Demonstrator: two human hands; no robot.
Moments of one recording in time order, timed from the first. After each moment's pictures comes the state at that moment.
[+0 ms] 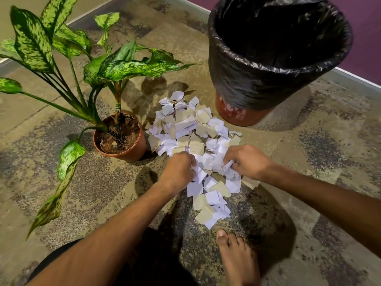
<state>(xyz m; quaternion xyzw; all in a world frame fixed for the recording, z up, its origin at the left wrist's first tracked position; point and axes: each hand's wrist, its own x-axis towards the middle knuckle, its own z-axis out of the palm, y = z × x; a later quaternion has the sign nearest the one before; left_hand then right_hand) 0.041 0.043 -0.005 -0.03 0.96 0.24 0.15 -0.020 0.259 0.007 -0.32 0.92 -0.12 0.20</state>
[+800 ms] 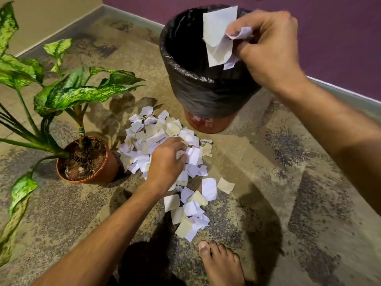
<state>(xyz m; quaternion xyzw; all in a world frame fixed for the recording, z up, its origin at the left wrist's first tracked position) 0.004 0.089 0.035 0.07 0.95 0.29 -0.06 0.095 0.292 0.003 -0.08 0.95 -0.29 0.02</state>
